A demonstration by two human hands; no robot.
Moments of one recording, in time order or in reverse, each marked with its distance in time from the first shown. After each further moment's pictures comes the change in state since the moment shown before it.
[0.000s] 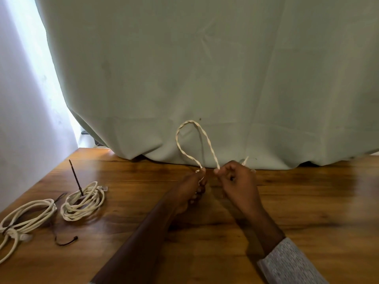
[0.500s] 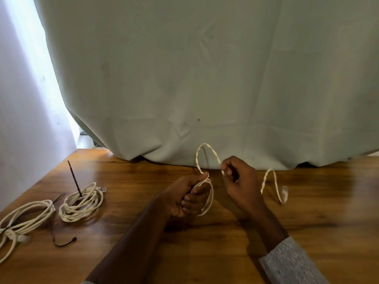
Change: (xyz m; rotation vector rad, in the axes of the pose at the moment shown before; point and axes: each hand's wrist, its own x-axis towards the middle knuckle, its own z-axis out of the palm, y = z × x) left_hand -0.009 0.003 -0.016 -0.465 -0.807 -0.148; right_hand 0.005 0.003 -0.013 -0.027 -0.003 -0.306
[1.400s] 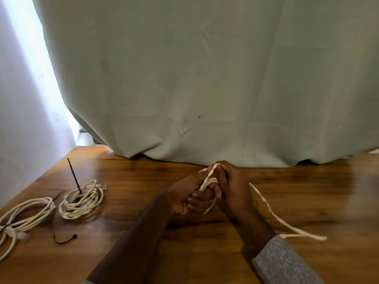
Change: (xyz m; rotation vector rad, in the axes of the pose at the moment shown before) left_hand 0.003 0.003 0.013 0.123 0.024 -0.037; right_hand -0.007 0.002 0.029 0.097 0.020 0.067
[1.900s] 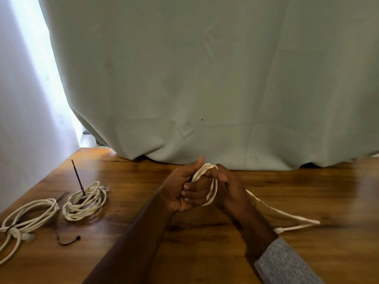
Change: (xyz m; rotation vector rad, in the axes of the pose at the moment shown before) left_hand -0.016 0.019 0.010 -0.229 -0.211 0.252; right_hand -0.002 0.010 0.009 0.147 -0.190 0.008
